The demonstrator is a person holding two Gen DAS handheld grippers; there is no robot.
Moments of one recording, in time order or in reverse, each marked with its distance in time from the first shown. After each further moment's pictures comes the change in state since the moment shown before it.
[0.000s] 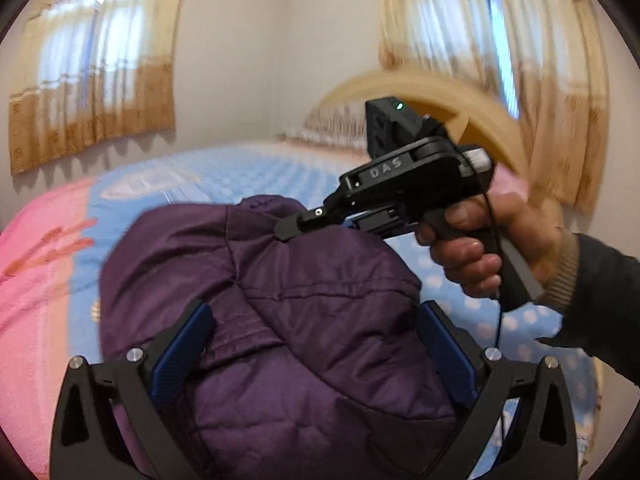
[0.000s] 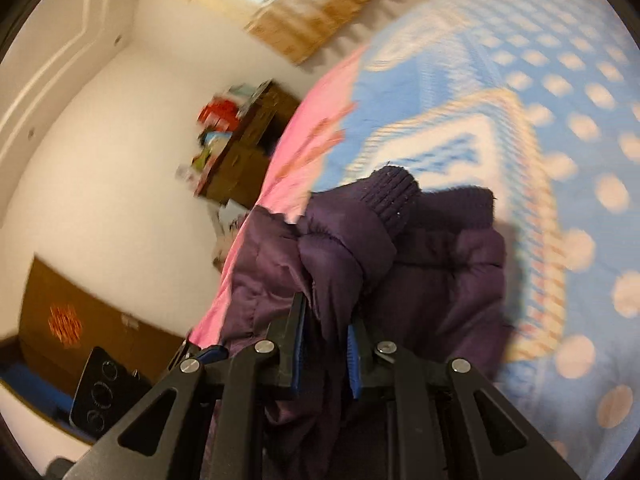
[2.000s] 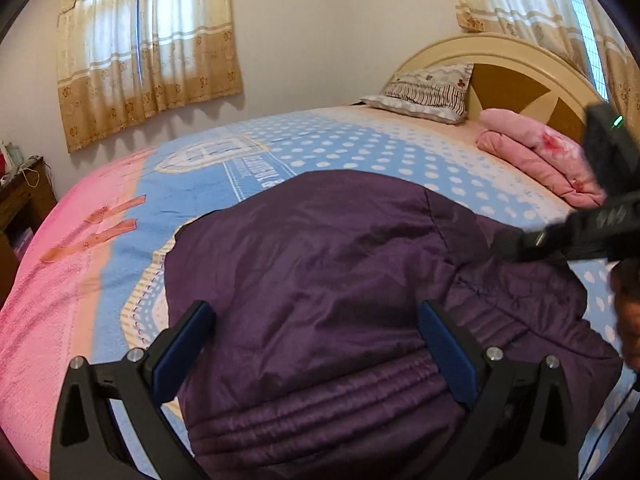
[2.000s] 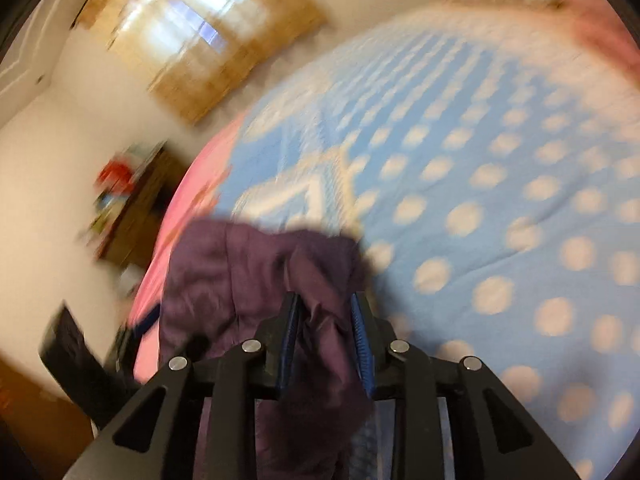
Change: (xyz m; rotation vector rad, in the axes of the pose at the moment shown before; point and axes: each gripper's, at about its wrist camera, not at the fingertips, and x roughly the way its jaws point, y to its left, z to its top) left arm 0.068 0.020 0.011 -0.091 0.087 0.310; right arm -0.105 0.000 -0.016 0.073 -0.302 -0.468
